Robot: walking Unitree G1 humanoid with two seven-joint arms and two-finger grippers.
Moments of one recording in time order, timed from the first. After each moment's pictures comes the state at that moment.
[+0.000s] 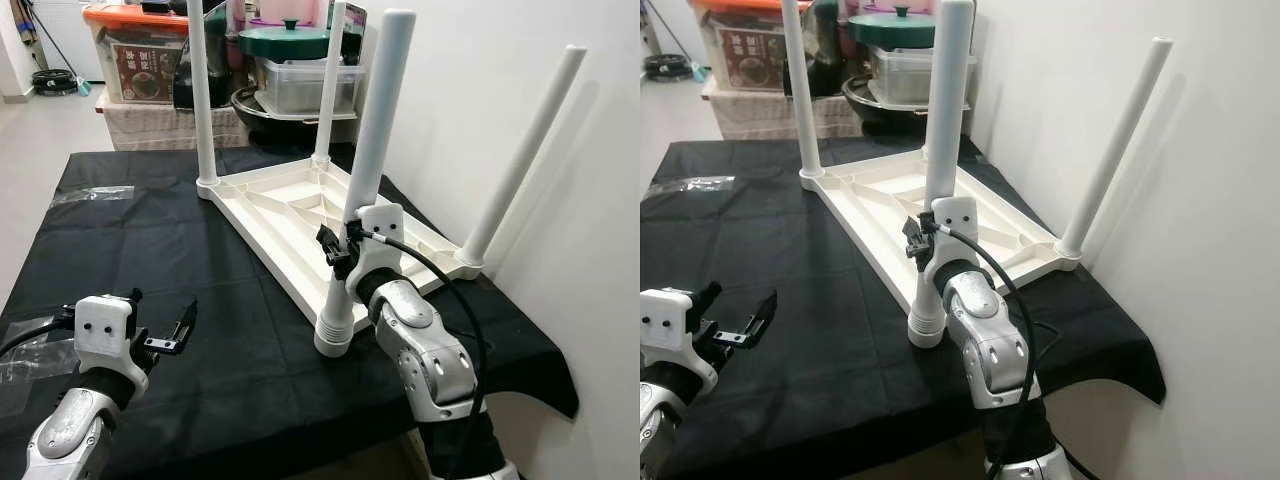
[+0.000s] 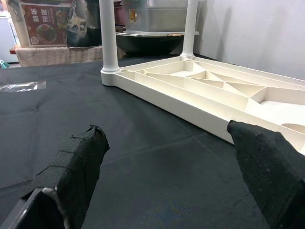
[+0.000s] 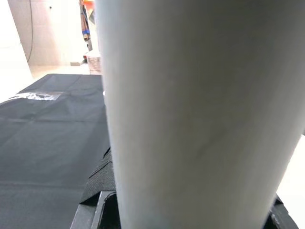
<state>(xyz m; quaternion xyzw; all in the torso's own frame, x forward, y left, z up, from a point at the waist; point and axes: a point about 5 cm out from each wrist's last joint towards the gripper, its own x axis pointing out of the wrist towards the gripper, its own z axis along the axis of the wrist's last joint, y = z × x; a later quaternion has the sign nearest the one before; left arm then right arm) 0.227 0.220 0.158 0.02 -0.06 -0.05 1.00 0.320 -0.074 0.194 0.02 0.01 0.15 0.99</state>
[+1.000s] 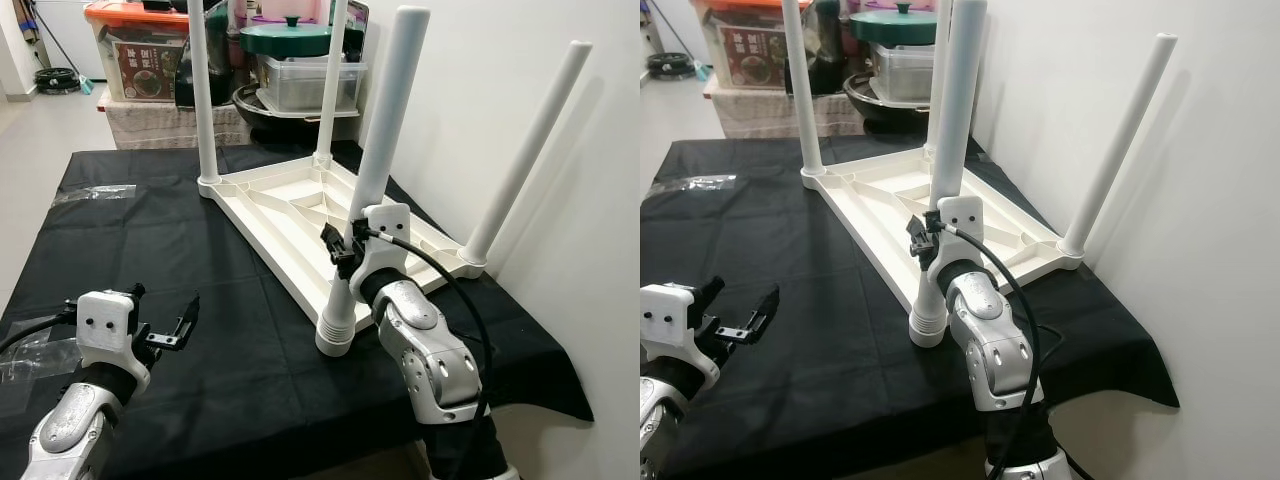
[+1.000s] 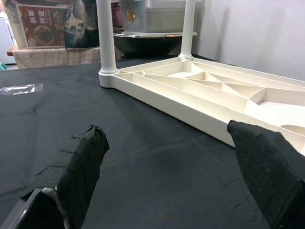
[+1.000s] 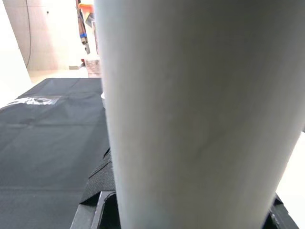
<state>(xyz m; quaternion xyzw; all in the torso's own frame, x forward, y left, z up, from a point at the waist) 0.230 0.219 0.160 0.02 -0.06 -0.05 1.00 0.318 -0.077 0.200 0.04 0.00 0.14 0.99</state>
